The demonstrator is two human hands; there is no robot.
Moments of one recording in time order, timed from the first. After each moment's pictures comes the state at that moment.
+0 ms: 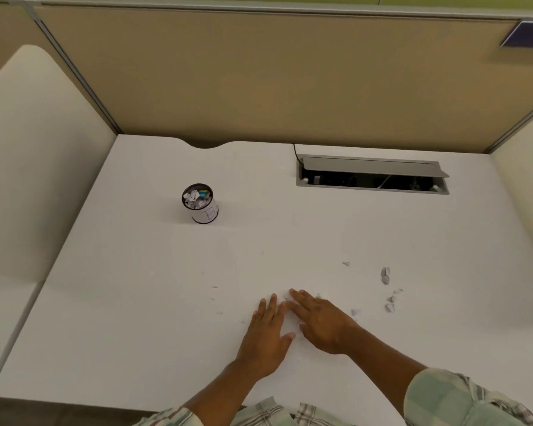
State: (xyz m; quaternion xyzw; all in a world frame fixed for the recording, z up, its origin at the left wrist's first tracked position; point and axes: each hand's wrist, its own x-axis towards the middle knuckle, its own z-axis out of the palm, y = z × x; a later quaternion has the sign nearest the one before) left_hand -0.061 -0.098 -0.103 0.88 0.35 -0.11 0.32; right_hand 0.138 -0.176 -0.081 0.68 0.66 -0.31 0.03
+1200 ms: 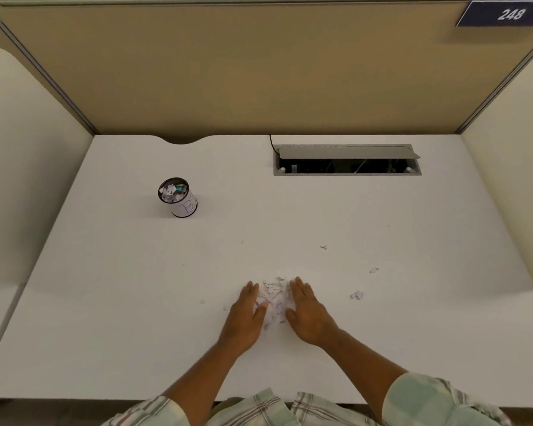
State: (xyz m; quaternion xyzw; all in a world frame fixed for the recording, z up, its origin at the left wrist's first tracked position) left_hand -0.046 -0.100 -0.082 0.76 0.45 -0.02 0.46; right_hand 0.118 -0.210 -0.080 0.80 0.46 -0.38 -0.09
